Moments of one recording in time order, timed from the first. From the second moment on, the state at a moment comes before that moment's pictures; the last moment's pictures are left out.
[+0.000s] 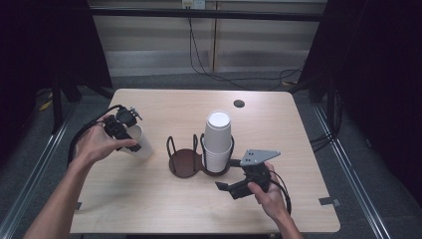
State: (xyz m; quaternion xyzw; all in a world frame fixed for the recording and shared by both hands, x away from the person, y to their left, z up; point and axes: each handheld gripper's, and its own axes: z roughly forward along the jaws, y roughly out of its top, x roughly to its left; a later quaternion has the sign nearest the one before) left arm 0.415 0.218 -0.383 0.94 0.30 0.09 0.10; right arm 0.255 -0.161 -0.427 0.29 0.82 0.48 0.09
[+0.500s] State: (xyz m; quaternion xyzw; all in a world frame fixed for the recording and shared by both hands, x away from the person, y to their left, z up) left arm 0.425 0.201 -0.399 0.94 0.31 0.09 0.10; right arm 0.254 -0.160 -0.428 0.29 0.82 0.48 0.09
